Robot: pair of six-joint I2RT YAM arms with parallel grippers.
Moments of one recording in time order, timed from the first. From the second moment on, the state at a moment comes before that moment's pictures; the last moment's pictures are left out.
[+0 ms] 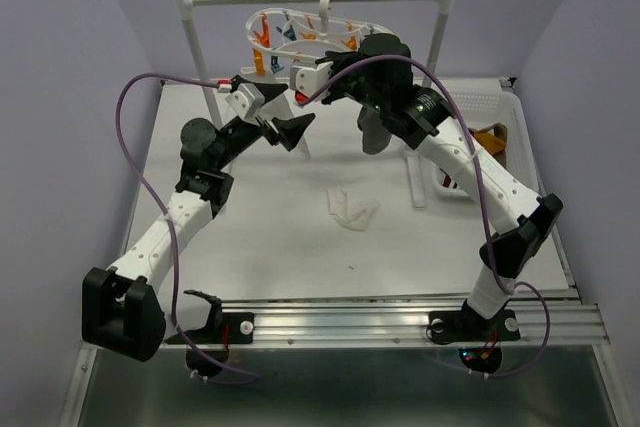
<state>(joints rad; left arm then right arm) -0.33 1.19 0.88 0.66 0.58 -0.10 0.73 1.75 2.00 -0.41 0.01 -1.24</state>
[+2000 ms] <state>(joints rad) -0.30 1.36 1.11 0.63 0.49 0.07 0.73 1.66 1.91 -0.44 -0.01 -1.17</state>
